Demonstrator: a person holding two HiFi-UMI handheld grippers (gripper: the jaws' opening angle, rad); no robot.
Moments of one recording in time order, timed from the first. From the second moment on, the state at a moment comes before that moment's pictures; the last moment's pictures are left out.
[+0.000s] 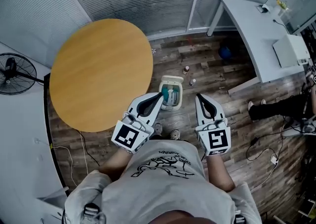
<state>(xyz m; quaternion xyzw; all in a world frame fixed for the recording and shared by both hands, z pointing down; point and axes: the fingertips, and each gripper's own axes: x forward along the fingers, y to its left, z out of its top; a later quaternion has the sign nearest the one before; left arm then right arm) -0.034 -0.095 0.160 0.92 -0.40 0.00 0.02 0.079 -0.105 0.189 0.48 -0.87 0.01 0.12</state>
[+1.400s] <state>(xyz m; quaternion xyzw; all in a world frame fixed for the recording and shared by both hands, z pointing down) -0.022 -0.082 0.113 0.92 -0.39 -0.02 0.01 0.100 -0.090 0.138 0.49 -0.87 0.00 0.08</state>
